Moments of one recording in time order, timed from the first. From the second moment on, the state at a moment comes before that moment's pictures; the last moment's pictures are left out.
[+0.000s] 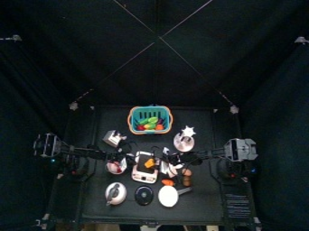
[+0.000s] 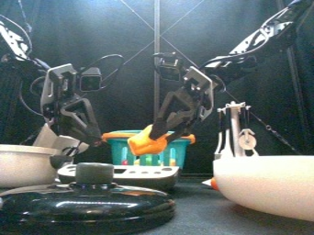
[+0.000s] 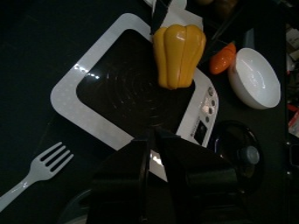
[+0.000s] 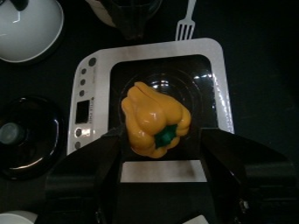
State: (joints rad) left arm 0.07 -0.19 1.06 0.31 -0.23 -0.80; right arm -0.06 0.09 0.63 -0.73 -0.06 0.91
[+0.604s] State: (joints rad) left arm 0.08 -0.19 1.07 0.31 -0.23 -0.80; right arm -0.04 0.13 0.56 -0.75 0.02 0.91
